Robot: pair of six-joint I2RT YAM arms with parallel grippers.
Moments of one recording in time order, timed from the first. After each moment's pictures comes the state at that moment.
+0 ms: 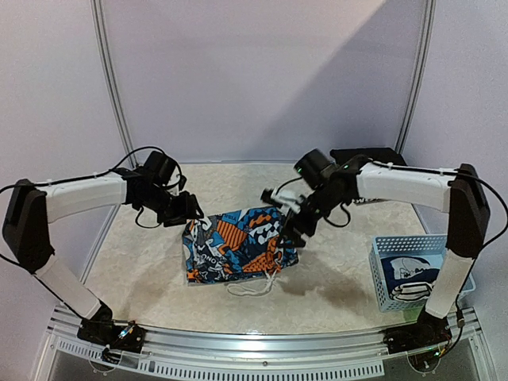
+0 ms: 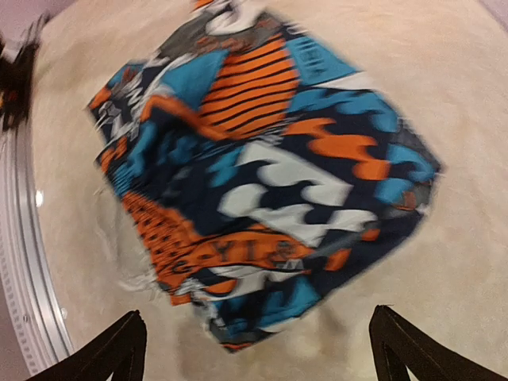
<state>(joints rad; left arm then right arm) -0.46 1.55 1.06 -0.51 0.18 -0.58 0.76 1.81 1.42 -0.66 -0.37 -0.33</state>
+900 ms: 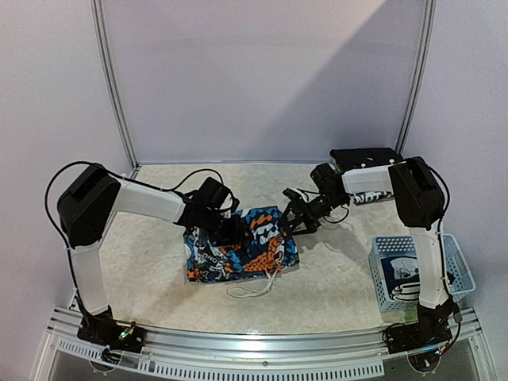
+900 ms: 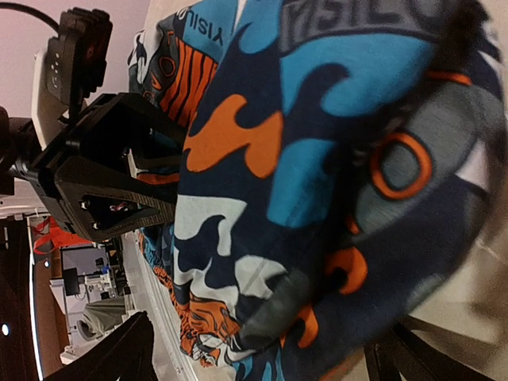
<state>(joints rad) -0.70 1.97 1.15 -0.13 0.29 -0.70 0.48 2.28 1.61 -0.60 -0.96 0.15</state>
